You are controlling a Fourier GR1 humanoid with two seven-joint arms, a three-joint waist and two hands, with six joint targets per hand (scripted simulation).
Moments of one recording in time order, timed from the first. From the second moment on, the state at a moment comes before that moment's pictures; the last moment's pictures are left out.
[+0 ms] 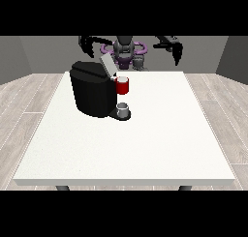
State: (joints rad) left arm -0.29 0.03 0.23 -1.24 -0.04 -0.28 -0.09; right arm -0.39 -0.16 -0.07 -1.34 -0.06 0.04 0.03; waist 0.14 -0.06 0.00
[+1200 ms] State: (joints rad) left arm -0.25 0.10 0.19 -1.38 0.02 -0.22 -0.08; right arm -0.62 -0.17 -0.09 -1.09 0.01 0.06 -0.07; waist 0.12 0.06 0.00
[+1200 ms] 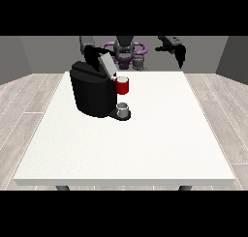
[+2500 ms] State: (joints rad) left arm -0.28 0.10 0.15 -1.36 0.03 -0.18 -0.12; right arm -0.82 -0.10 -0.02 -0.99 0.13 0.03 -0.03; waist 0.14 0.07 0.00
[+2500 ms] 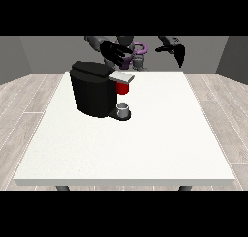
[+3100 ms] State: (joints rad) left arm -0.20 0.07 0.13 -1.33 0.02 -0.17 -0.20; right arm -0.66 -0.02 0.06 -1.08 0.04 0.08 -0.14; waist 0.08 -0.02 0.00
